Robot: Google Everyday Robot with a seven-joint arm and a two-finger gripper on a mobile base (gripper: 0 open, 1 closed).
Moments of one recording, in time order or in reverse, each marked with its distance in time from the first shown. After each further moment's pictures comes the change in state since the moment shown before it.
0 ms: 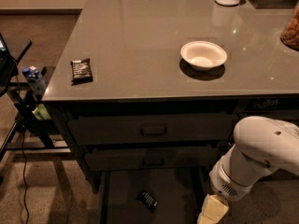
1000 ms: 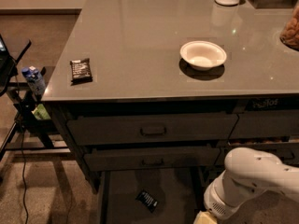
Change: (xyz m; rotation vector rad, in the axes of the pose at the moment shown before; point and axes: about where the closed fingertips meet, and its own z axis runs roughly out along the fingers) arm 0.027 -0.011 0.093 -0.061 -0.029 0.116
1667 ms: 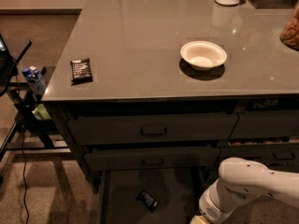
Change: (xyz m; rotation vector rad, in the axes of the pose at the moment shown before) arm 0.004 -0.014 0.053 -0.030 -0.012 0.058
